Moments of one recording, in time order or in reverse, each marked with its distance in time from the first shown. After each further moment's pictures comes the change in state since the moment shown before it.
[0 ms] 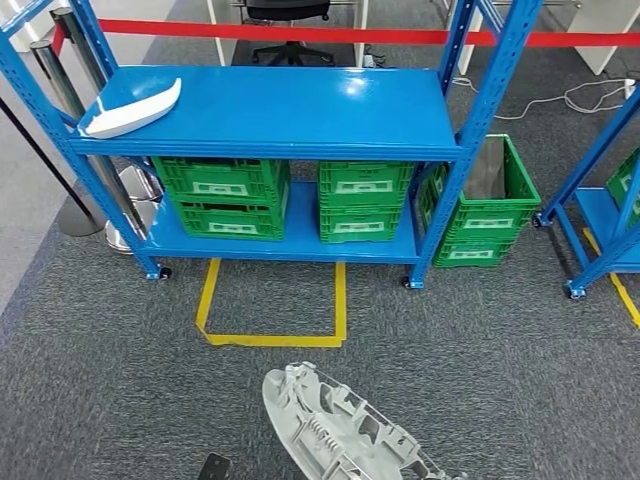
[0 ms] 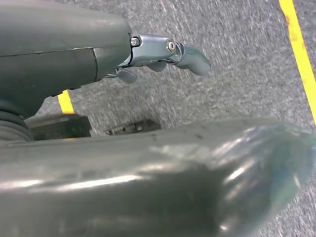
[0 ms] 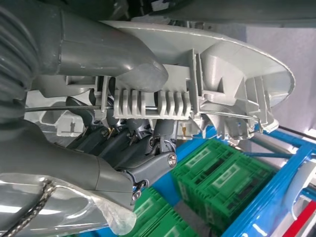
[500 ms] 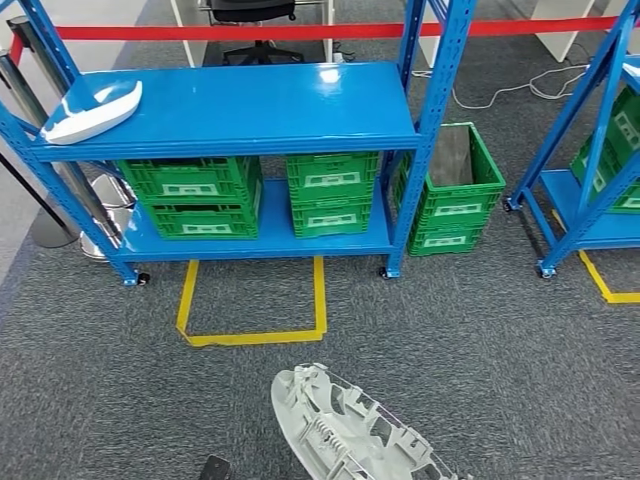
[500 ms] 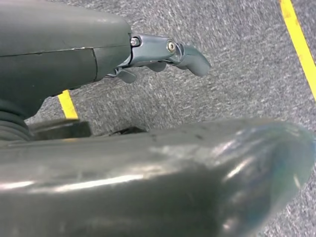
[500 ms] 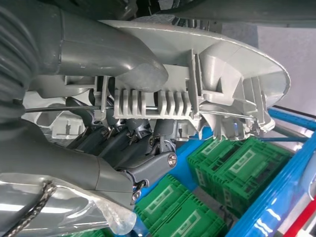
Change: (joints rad) left arm 0.003 0.001 0.009 0.000 -0.018 0.006 -0.011; right arm 0.017 -0.023 0.010 -0.024 0.018 -0.036 0.025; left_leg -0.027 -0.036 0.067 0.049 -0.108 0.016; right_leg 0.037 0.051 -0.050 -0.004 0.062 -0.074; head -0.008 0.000
